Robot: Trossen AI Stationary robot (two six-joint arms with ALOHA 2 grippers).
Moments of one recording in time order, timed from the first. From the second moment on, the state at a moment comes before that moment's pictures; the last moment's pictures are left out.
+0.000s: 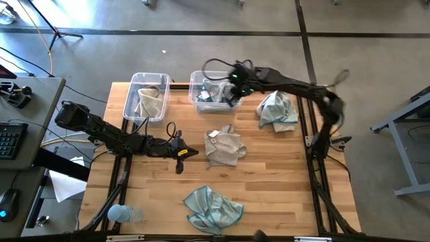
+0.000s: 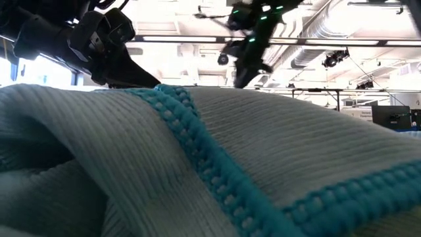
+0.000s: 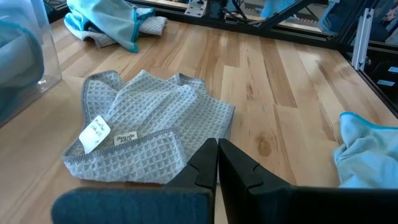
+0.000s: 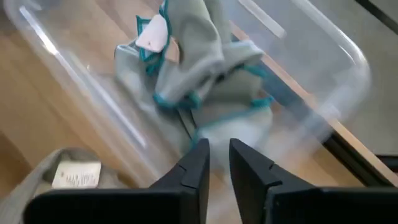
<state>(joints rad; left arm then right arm) -0.24 1.30 0.35 0.57 -0.31 -0.25 -0.46 1.78 1.63 -0.85 0.15 0.23</state>
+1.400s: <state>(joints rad) -0.24 1.30 0.34 0.57 -0.41 -0.26 -0.21 0.83 0.57 -0.68 0.10 0.49</state>
